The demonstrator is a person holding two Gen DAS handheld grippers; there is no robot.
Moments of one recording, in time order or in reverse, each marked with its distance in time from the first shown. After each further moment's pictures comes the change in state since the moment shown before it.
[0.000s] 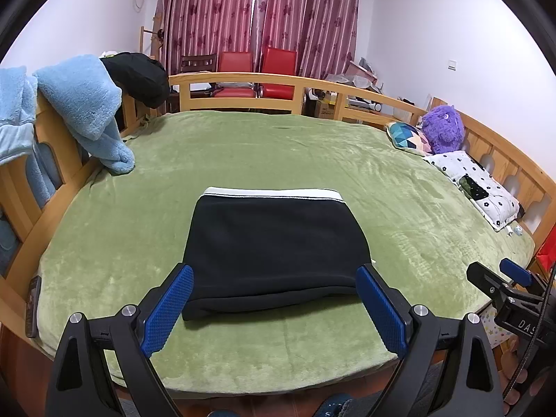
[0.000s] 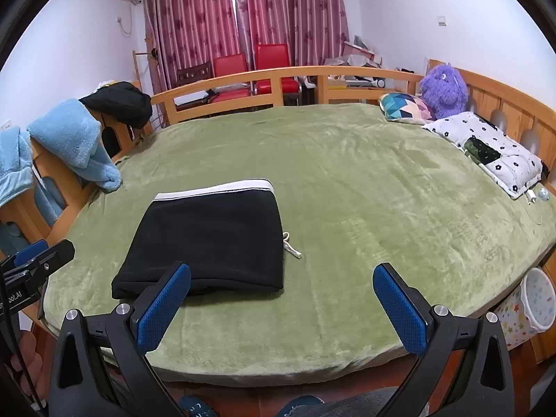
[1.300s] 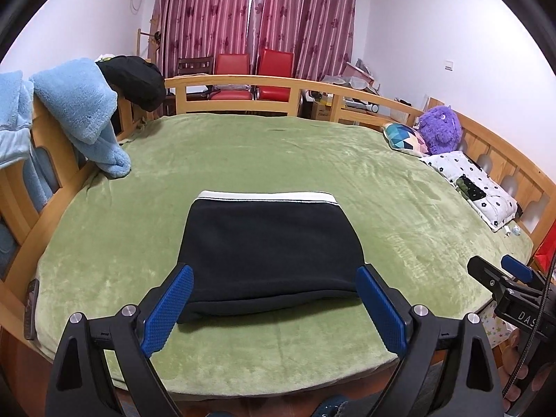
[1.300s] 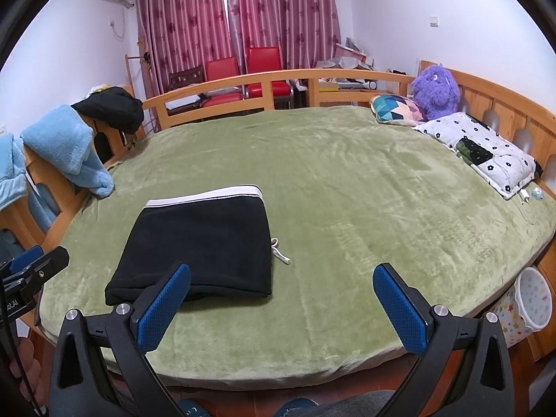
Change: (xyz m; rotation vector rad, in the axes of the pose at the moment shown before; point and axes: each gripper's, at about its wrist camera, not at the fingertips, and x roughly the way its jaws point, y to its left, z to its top) left arm -0.003 -0.012 0.000 0.011 -0.007 -0.005; right arm -0.003 0.004 0.005 0.019 -0.016 -0.042
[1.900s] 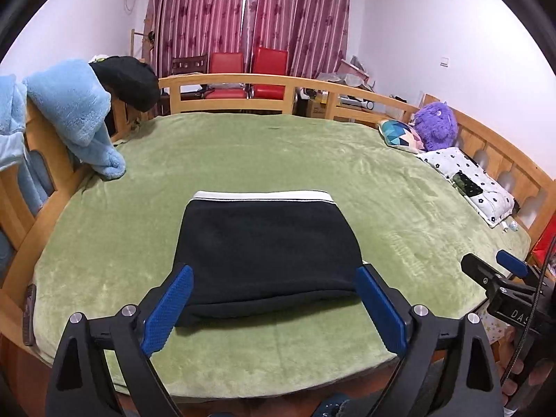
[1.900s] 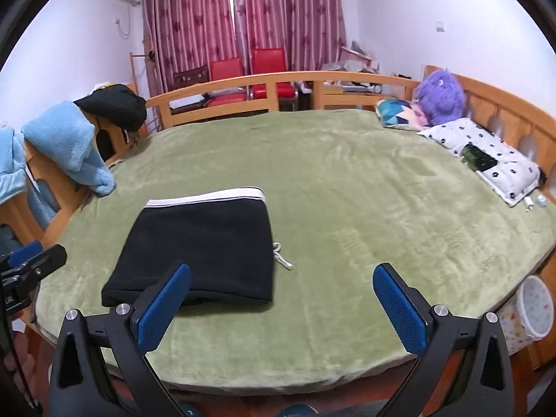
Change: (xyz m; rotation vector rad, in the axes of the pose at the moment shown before) left arm 0.010 0.011 0.008 0.017 0.011 -0.024; right arm 0.010 0.005 0.002 -0.017 -0.005 -0.003
